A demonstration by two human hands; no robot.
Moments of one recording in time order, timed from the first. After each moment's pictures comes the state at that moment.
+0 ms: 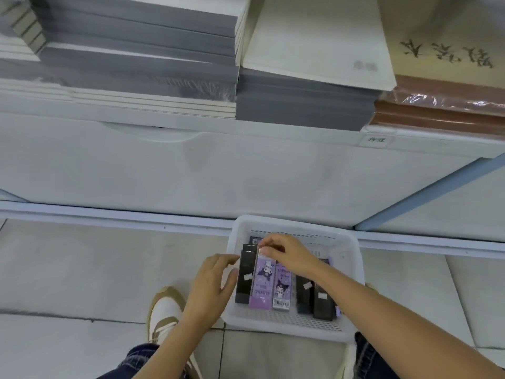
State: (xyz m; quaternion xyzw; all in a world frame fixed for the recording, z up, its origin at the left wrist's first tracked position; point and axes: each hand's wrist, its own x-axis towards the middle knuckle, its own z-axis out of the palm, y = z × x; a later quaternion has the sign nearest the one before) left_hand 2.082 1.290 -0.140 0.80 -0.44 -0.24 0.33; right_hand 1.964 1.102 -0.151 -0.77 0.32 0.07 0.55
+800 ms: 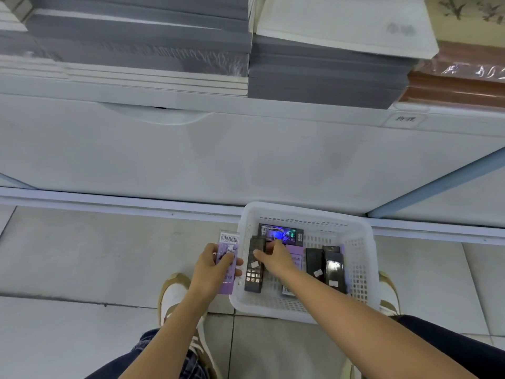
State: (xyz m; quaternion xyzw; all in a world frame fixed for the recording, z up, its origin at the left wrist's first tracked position) left_hand 2.098 1.284 -0.151 0.75 -0.07 -0.46 0.47; right_hand 1.992 1.158 -0.218 -0.61 0.55 0.09 0.56
